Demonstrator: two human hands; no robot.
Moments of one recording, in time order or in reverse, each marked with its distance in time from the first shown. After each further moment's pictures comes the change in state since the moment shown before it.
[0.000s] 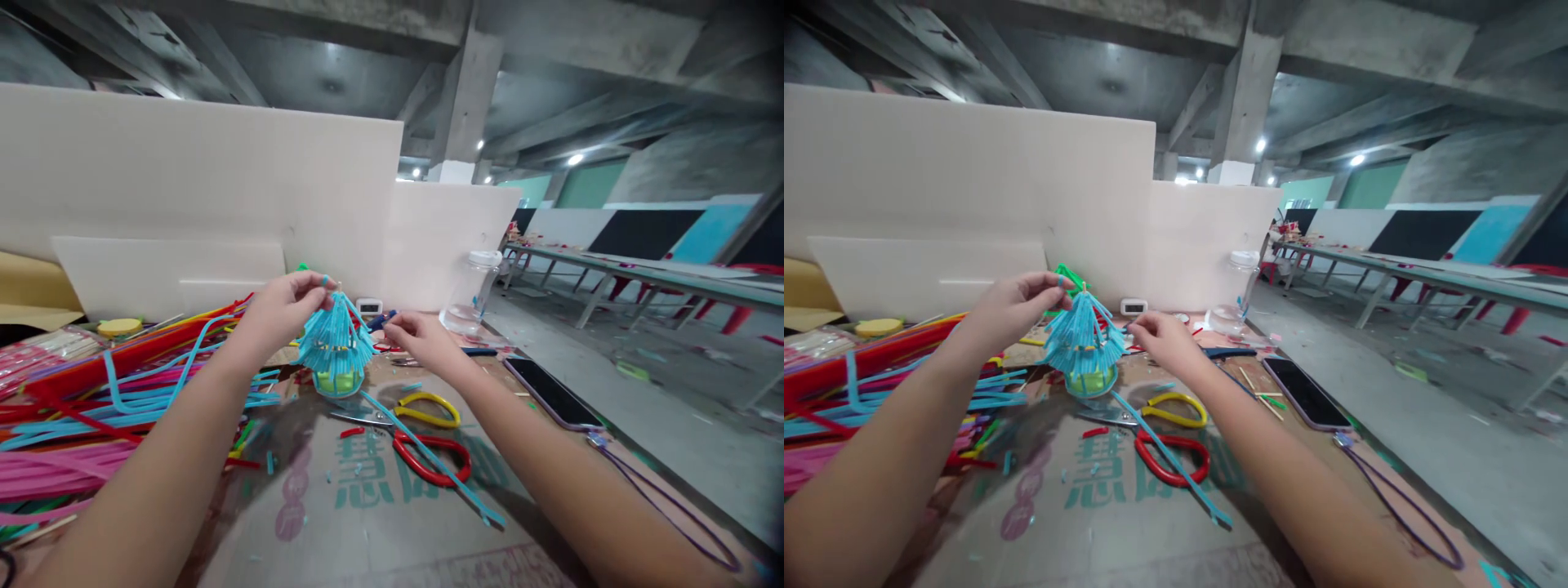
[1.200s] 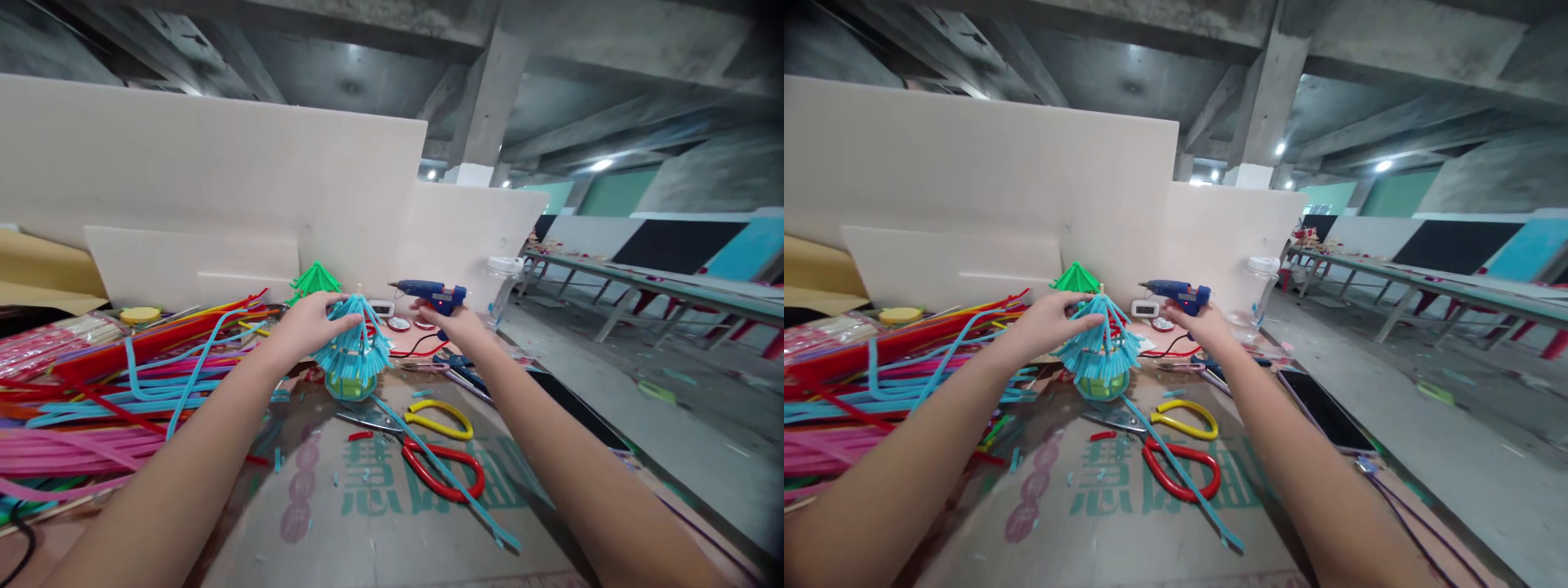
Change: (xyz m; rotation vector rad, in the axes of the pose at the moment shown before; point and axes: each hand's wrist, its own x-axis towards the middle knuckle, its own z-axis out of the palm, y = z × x) left_hand 0.003 -0.022 0.018 0.362 -0.068 -0.010; right_hand 0.040 0.052 -0.026 0.190 0.170 0.082
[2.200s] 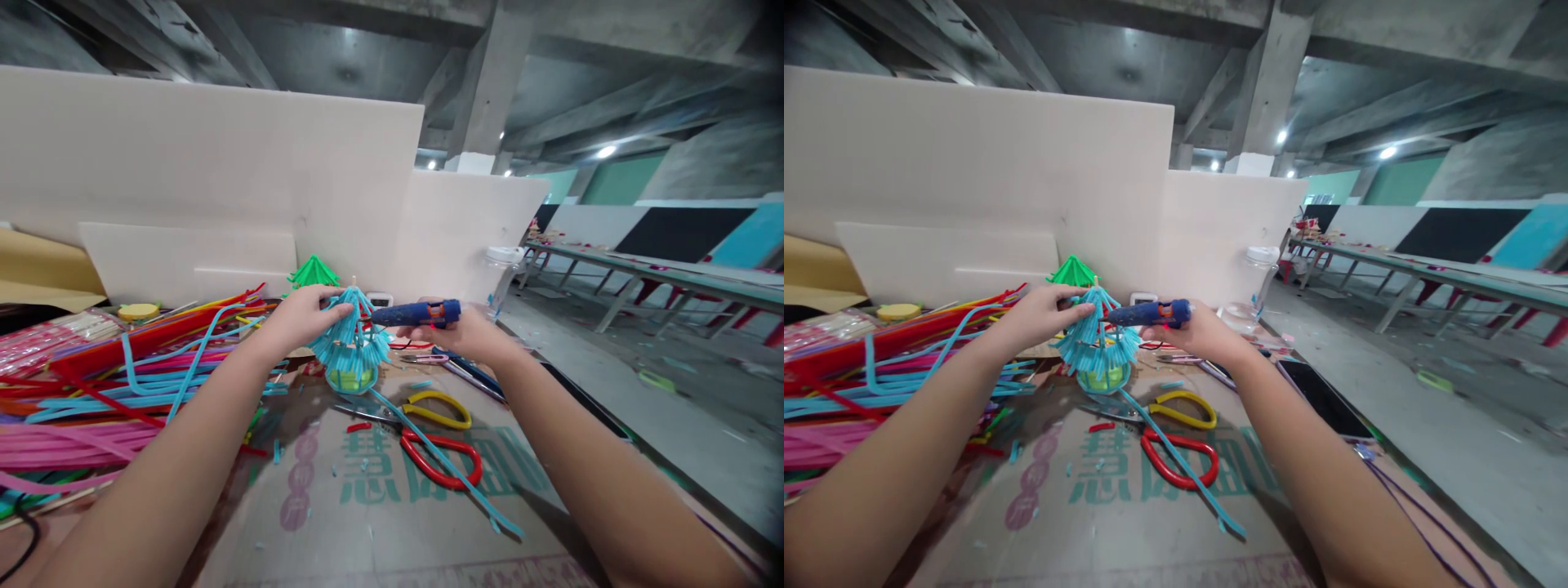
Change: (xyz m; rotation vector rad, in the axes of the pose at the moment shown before) left_hand 0.001 -0.002 -0.005 -0.082 -0.088 -0.004; right_hand -0.043 -0.065 -0.012 0.011 -0.432 -0.200
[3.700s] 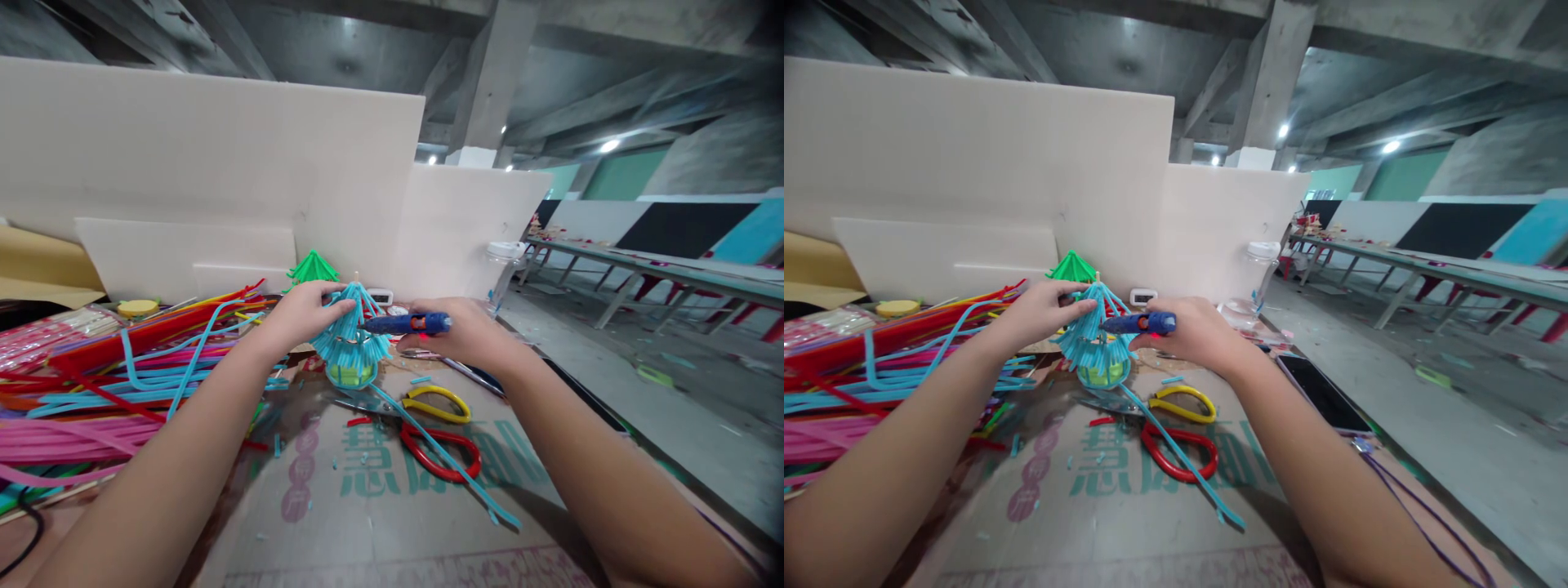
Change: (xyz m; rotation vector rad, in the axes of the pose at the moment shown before) left_hand -0.003 0.006 0.001 0.020 0.010 0.038; right_hand -0.006 -0.020 0.003 -0.668 0.047 -0.084
